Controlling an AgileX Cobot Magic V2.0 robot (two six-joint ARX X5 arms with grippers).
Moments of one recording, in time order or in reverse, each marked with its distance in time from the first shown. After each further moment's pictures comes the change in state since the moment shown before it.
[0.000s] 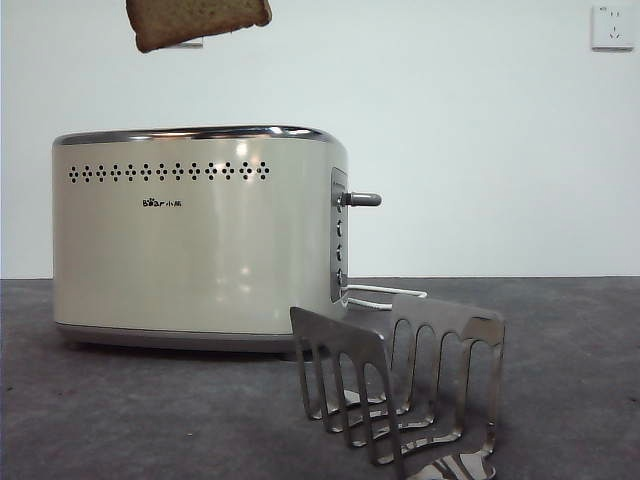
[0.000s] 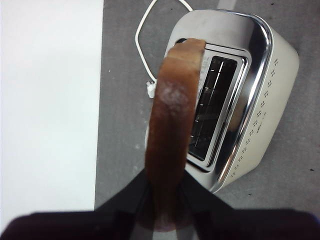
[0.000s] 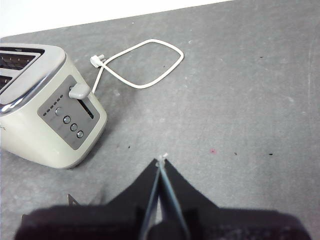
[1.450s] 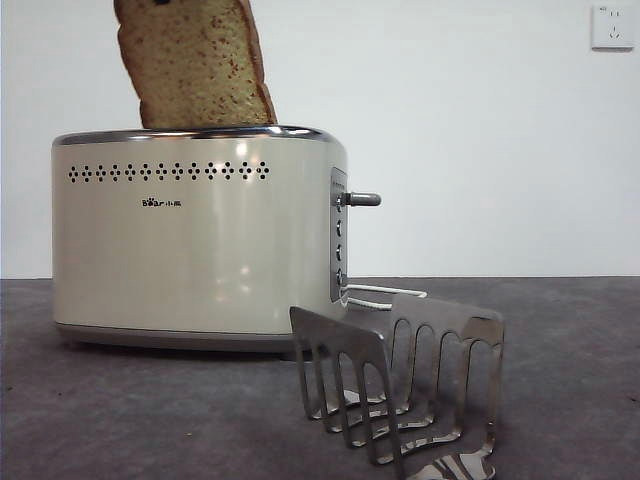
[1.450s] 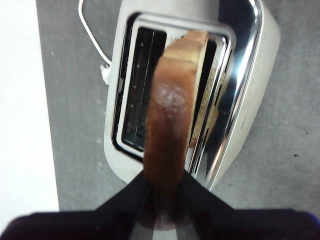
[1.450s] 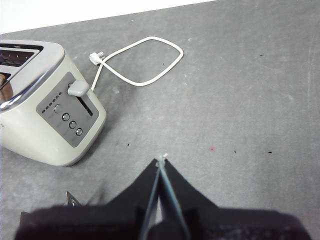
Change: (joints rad) left arm 0.077 0.153 -0.052 0.001 0.039 0.037; right arm 0.000 0.000 0.000 -0.009 0.000 -0.007
